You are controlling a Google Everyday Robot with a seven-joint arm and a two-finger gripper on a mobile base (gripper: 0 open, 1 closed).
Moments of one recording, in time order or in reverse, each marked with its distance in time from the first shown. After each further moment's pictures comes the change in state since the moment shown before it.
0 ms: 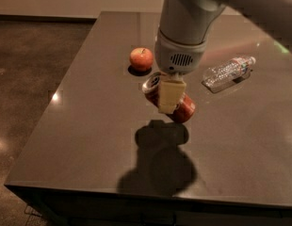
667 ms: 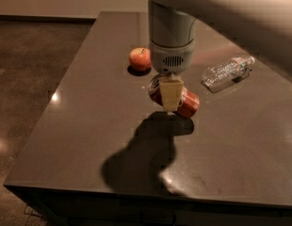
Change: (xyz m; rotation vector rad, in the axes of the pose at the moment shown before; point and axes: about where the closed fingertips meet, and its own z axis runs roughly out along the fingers) arm 0.013 -0.023 0.022 -0.004 0.178 -0.034
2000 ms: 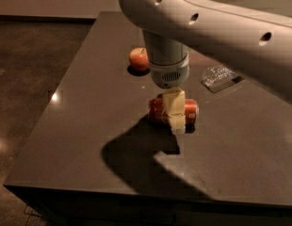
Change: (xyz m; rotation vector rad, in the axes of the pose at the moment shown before) arm 0.011 -0.003 0.044 -0.052 0.119 -0.067
